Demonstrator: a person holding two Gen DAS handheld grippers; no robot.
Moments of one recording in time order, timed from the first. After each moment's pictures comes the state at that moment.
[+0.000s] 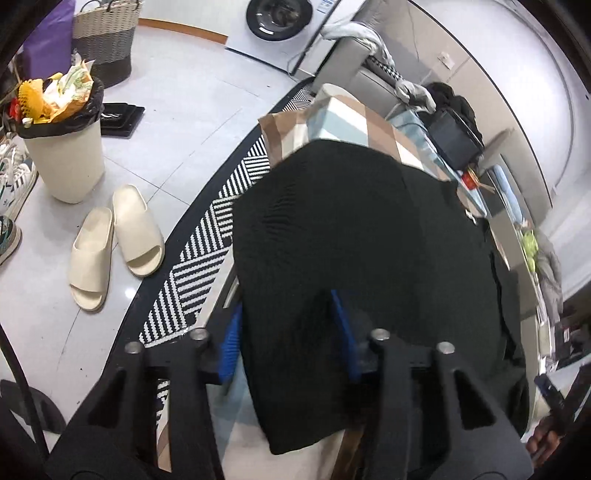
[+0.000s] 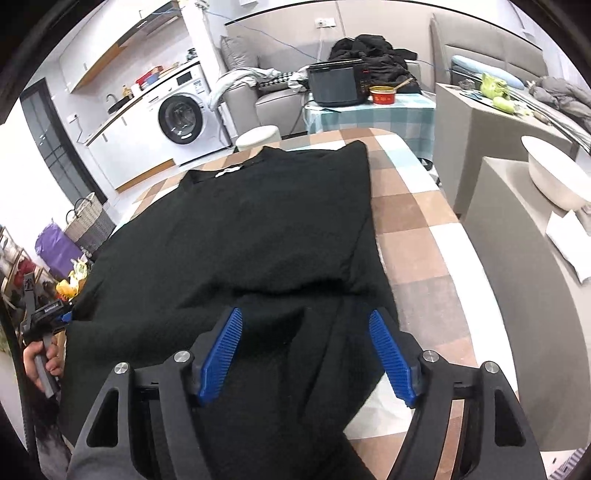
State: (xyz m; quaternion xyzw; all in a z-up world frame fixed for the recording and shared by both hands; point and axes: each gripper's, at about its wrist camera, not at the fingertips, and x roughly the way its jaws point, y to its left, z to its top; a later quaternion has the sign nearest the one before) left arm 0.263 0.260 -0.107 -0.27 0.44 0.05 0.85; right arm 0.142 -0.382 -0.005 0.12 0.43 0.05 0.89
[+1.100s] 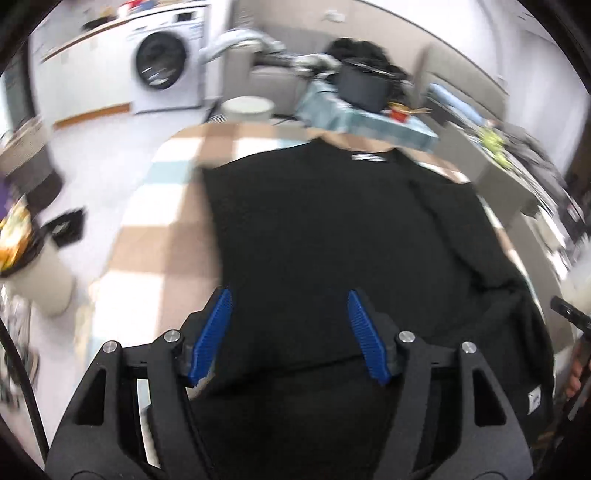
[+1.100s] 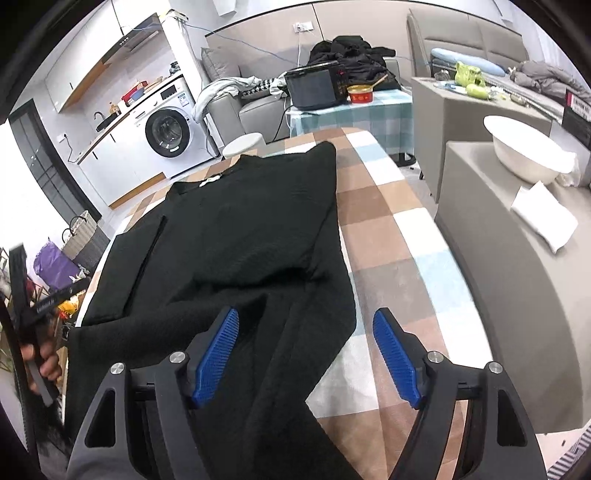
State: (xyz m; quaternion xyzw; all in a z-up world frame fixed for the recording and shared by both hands) left arm 0.286 0.100 -0.032 -0.08 0.43 -0.05 0.90; right arm 0.113 -0.409 -0.006 0.15 0.44 0.04 0.89
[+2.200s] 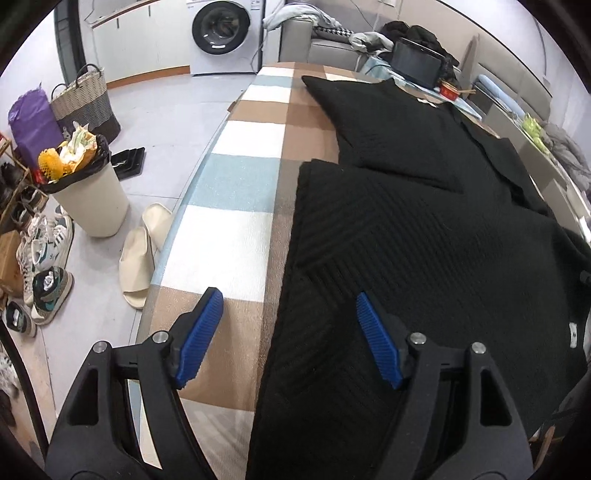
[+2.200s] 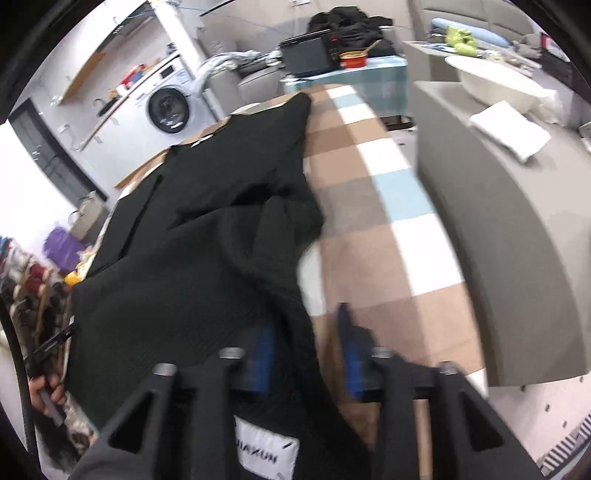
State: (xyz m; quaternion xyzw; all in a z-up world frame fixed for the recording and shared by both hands) left arm 0.119 0.152 -0.095 -0.07 0.47 0.03 0.88; right arm 0.049 -0.451 -0.042 0.17 0.47 0.09 0.86
